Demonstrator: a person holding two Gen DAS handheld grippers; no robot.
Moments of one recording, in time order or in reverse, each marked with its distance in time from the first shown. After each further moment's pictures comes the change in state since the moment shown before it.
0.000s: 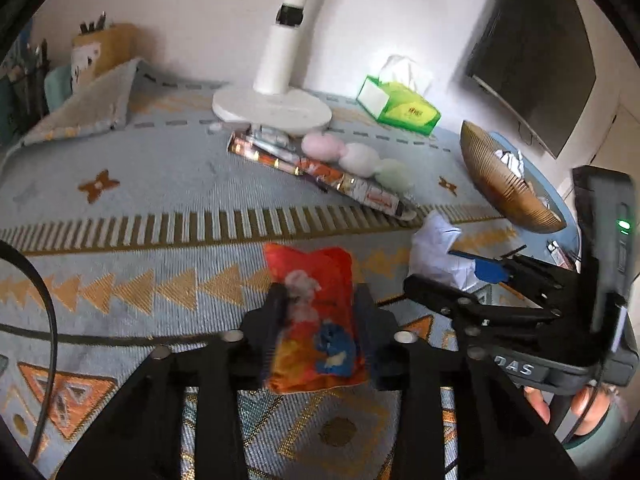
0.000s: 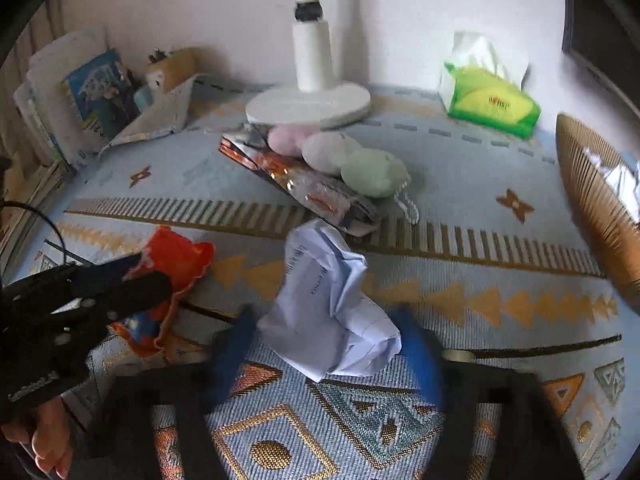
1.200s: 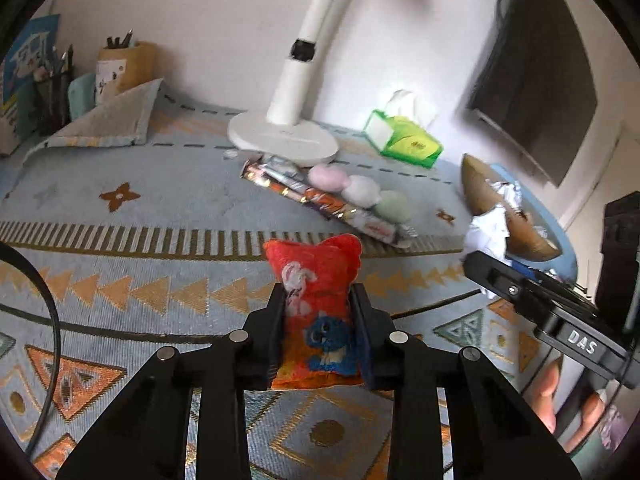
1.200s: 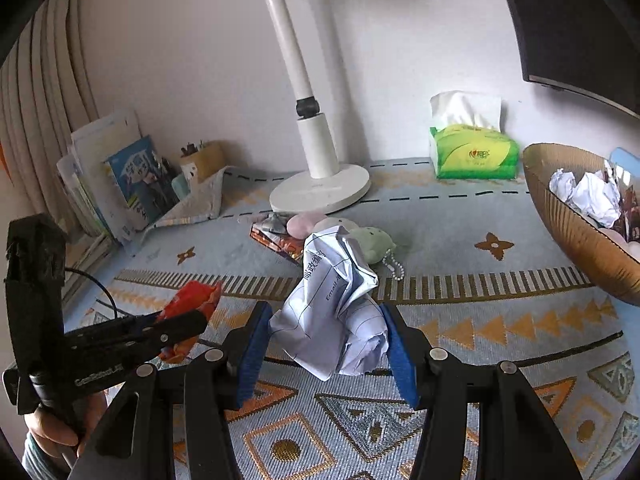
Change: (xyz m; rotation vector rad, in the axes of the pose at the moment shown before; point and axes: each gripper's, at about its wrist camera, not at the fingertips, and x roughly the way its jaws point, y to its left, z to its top) left arm -0.024 -0.004 -0.003 -0.032 -0.143 0.018; right arm -0.055 -0.029 -0.012 0.103 -0.282 0.144
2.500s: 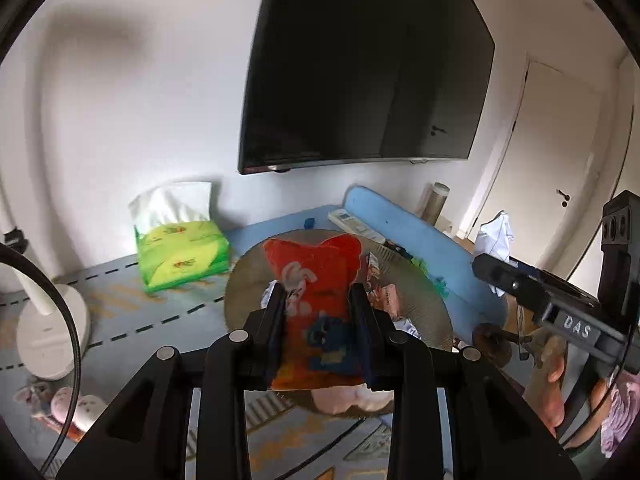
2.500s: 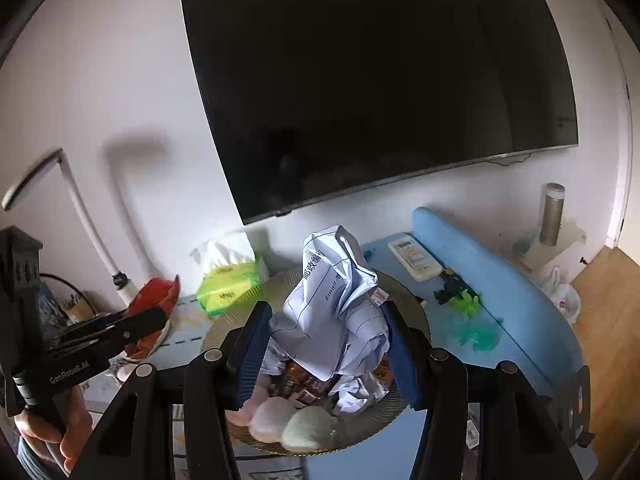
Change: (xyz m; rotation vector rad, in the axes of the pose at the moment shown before) left arm 0.089 -0.291 0.134 0.339 -0.027 -0.246; right arm -0.174 -0.240 0.099 0.225 -0.207 -0.362
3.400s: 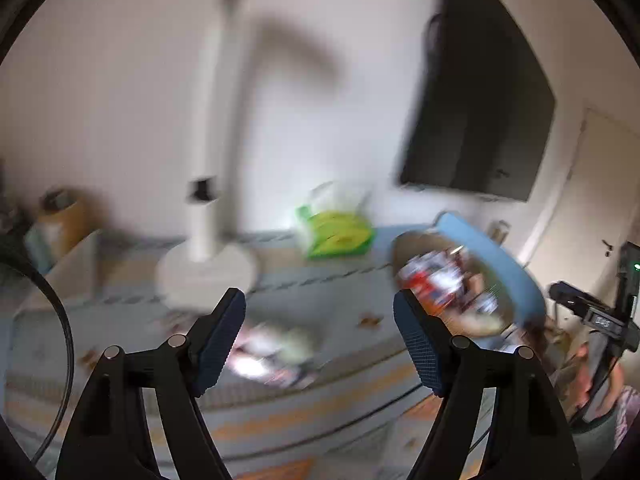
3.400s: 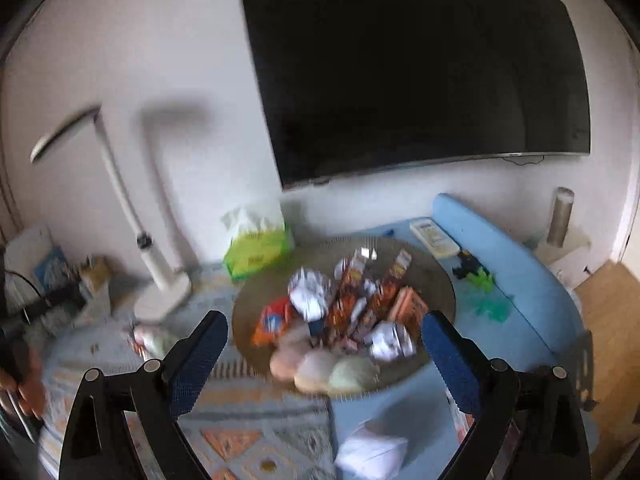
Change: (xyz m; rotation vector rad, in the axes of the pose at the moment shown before) left arm -0.173 0.146 -0.088 -0.170 -0.088 0.241; right arm -0.036 0.040 -0.046 -0.102 0.050 0.024
